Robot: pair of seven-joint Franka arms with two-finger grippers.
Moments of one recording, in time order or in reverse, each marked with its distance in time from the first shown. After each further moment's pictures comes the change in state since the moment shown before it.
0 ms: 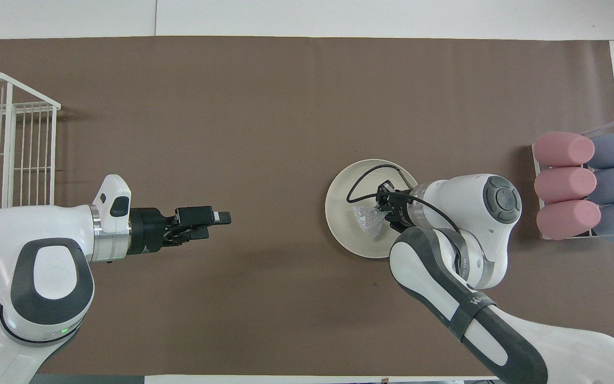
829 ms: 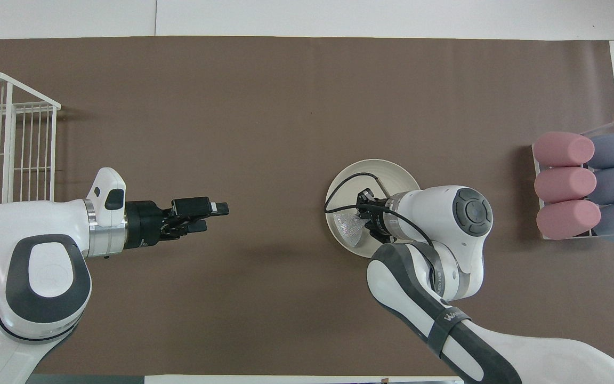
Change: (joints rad) left arm 0.000 0.000 0.000 0.020 0.002 0.026 -0.028; right arm -0.069 0.003 0.001 -0.001 0.017 0.020 -0.183
